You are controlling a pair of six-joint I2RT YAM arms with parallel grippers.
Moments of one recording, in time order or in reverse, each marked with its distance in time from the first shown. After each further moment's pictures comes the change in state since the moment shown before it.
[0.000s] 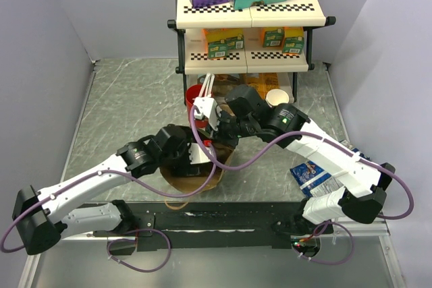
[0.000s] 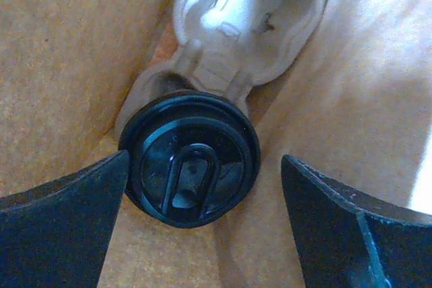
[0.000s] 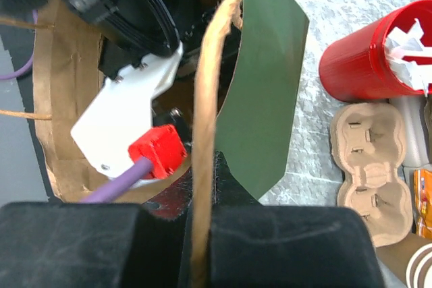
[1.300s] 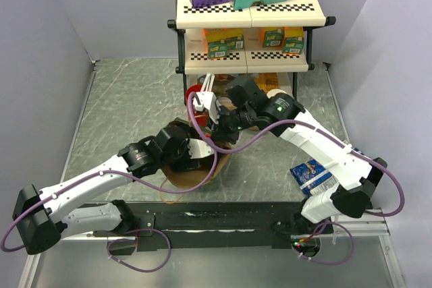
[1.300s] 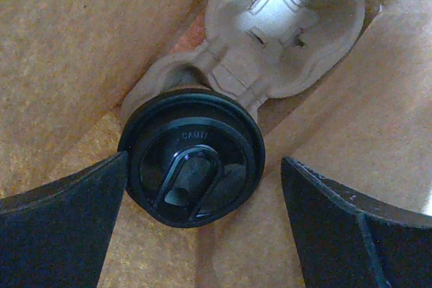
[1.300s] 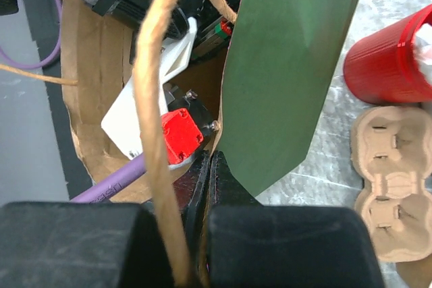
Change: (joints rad) left arm -0.002 -0.005 -0.024 0.068 -0.183 -0.026; right arm -0.085 0.068 0.056 -0.063 -0.149 -0.037
